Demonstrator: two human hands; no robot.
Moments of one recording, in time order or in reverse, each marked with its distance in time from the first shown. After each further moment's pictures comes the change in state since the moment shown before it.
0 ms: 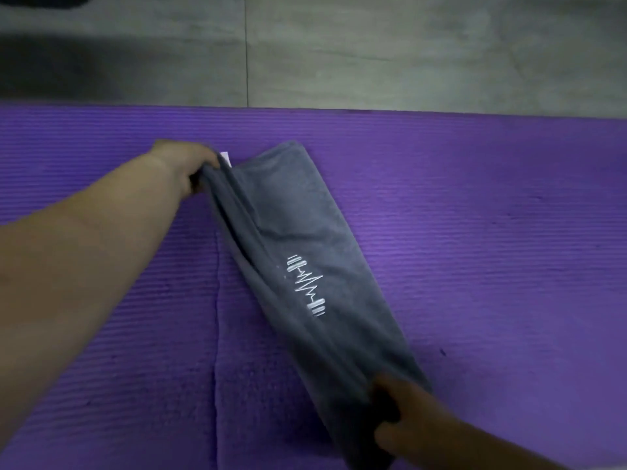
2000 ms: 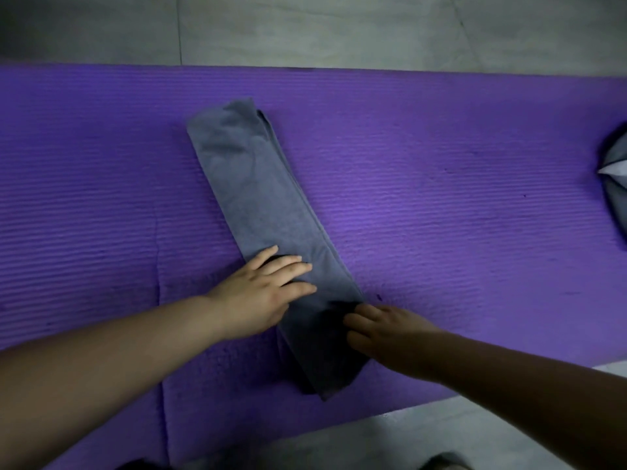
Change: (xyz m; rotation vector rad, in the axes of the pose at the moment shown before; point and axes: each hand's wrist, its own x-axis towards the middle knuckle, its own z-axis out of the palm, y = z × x) left_hand -0.141 -0.148 0.097 1.403 -0.474 1.421; right_hand 0.029 0.070 -0.033 -0.842 0.057 -0.967
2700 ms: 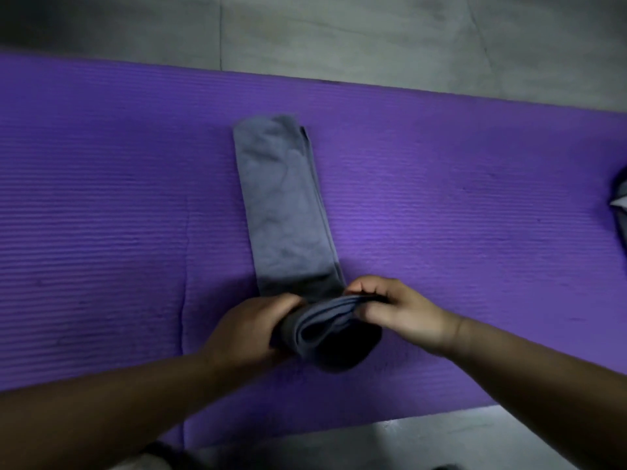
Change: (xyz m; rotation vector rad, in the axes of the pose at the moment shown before) left_hand -0.051 0.040 -0.020 -0.836 0.283 -0.367; right_hand 0.038 -0.012 -0.062 1.438 0.063 0.562
